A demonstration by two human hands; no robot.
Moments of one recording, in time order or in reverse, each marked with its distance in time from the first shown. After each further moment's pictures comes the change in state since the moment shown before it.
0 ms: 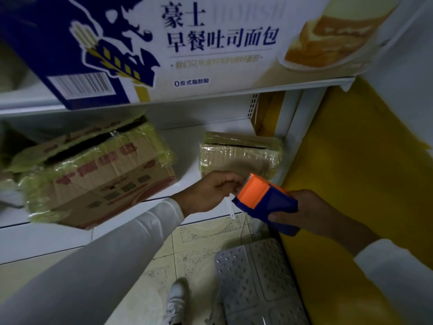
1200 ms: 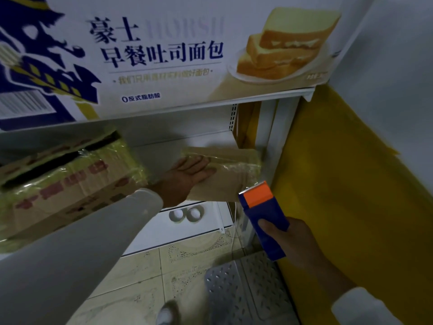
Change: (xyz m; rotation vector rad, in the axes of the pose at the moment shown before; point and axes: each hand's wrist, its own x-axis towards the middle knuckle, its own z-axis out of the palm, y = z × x) left_hand 0.058 -0.054 -0.059 1.319 -0.014 0.202; right_hand -0.016 0.040 0.026 0.288 0.452 0.148
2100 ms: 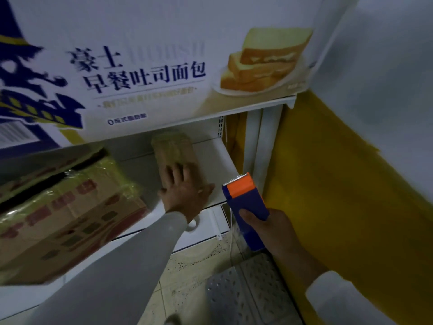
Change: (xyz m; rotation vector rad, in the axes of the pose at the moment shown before) left_hand 0.028 0.057 0.007 -0.243 0.172 -0.768; right_hand 0.021 -0.016 0.031 -0.067 0.148 0.016
